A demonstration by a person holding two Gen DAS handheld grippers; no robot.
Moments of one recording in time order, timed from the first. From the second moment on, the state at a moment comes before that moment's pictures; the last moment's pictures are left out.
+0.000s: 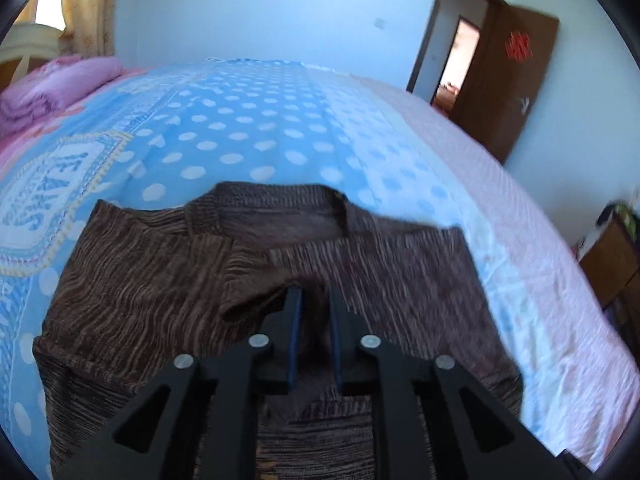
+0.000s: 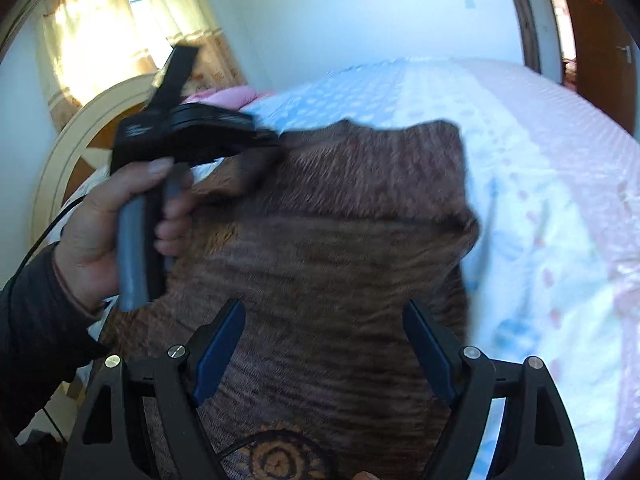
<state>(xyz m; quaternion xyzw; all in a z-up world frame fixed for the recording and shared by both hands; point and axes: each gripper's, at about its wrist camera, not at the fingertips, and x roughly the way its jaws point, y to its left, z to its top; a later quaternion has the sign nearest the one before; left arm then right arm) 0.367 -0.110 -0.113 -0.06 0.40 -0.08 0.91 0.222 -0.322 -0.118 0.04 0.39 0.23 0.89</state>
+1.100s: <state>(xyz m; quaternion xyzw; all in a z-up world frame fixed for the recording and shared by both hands) 0.322 0.092 -0.171 0.03 0.41 0.14 0.90 0.405 -0.160 -0.136 -0.16 0.45 0.14 0.87</state>
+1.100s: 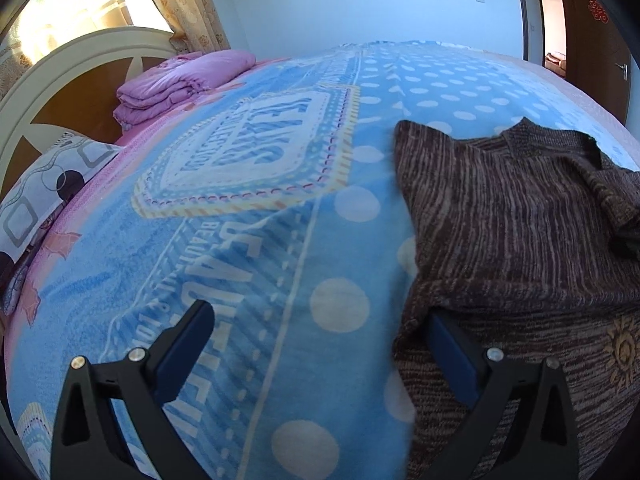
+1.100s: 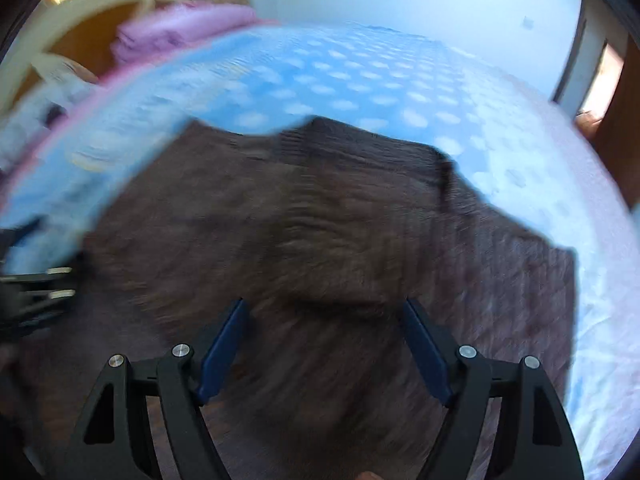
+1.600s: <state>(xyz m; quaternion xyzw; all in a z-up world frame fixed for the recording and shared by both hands) 0.317 0.107 -0.171 -0.02 0.41 0.12 0.90 0.362 -0.236 -0.113 0.04 0.45 0.19 0.87</state>
